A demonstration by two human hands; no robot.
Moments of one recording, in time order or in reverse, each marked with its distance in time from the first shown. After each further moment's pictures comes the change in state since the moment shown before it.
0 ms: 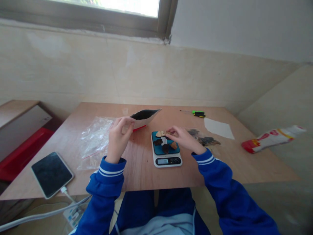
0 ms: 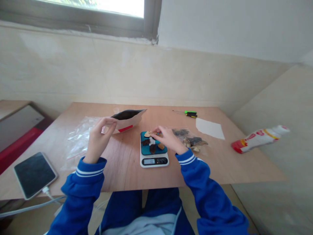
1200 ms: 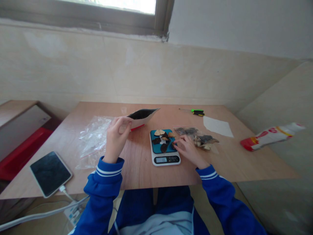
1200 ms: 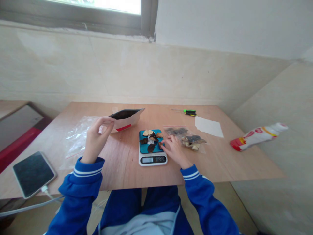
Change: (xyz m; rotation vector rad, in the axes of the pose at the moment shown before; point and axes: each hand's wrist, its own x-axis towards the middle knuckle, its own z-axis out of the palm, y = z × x) left_hand -0.003 0.001 0.000 -0.010 -0.007 0.004; right_hand -0.067 0.053 0.028 -0.267 0.147 -0.021
